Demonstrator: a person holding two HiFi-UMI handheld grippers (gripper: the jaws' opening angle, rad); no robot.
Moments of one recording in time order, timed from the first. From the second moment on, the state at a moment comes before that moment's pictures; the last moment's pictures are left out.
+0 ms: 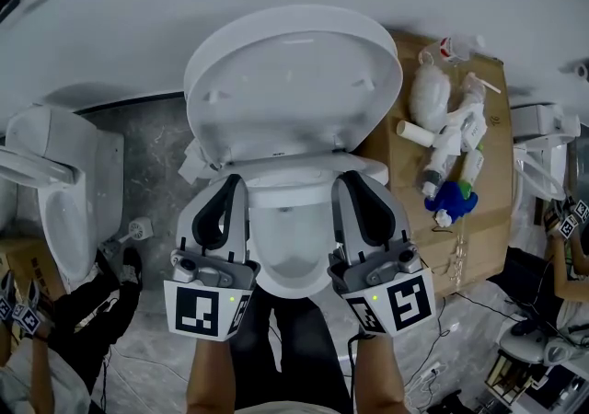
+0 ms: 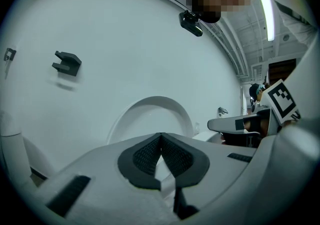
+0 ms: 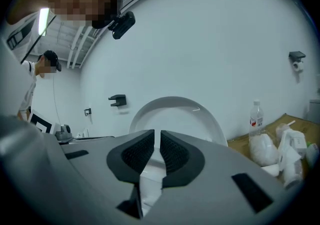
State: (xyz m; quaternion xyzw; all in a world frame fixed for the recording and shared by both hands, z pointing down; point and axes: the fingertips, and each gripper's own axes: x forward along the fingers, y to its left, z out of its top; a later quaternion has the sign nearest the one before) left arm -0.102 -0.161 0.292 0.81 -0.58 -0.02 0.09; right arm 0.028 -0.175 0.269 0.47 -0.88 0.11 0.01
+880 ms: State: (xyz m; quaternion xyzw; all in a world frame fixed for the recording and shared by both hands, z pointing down) left arm -0.109 -0.200 0.290 0.82 -0.57 -0.02 0.08; right arm 0.016 -0.220 0.266 0.46 -0.88 0.09 0.01
